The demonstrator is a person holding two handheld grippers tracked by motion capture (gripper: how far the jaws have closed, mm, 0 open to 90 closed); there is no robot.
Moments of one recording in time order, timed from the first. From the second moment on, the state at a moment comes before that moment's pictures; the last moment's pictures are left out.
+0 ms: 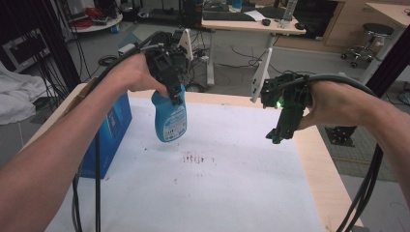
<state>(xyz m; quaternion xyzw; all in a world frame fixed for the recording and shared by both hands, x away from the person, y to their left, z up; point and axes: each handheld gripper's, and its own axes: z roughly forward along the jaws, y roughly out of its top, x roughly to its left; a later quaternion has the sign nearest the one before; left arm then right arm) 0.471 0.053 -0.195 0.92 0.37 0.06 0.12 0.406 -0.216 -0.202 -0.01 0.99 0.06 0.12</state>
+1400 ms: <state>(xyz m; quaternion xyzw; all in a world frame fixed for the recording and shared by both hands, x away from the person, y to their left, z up) 0.404 0.250 -0.090 0.86 0.48 0.10 0.12 0.411 -0.207 -0.198 -0.02 0.99 0.05 0.13</state>
